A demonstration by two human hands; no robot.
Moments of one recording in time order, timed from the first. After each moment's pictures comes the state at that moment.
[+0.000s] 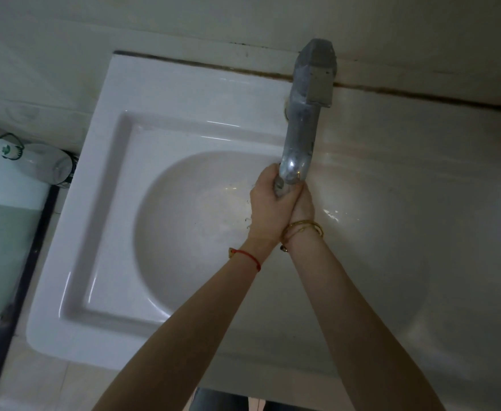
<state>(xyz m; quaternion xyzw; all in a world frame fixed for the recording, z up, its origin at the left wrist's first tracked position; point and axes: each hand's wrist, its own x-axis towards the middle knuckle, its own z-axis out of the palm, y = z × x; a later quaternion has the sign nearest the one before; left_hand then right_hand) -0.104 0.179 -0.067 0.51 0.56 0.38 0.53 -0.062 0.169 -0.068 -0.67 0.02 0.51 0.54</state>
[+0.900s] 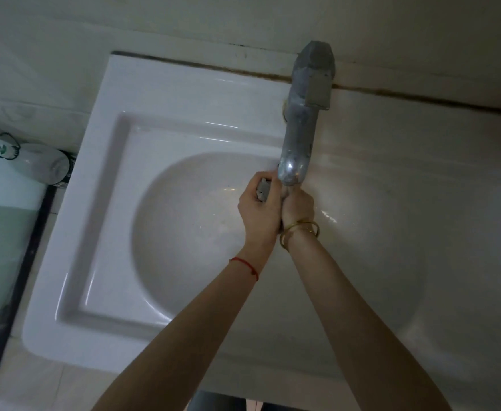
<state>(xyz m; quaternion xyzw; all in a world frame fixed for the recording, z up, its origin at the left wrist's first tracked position) -0.110 0.174 -0.061 0.41 0.58 0.42 0.57 -0.061 0.176 -0.064 -0.79 -0.05 0.46 0.39</state>
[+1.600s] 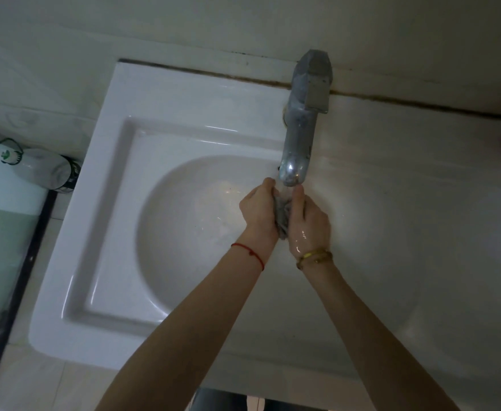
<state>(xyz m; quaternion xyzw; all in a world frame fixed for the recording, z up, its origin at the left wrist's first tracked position) -0.104 0.192 -0.050 0.08 0.65 0.32 0.69 -0.056 0.132 -0.054 -0.85 -0.32 0.29 0.31</state>
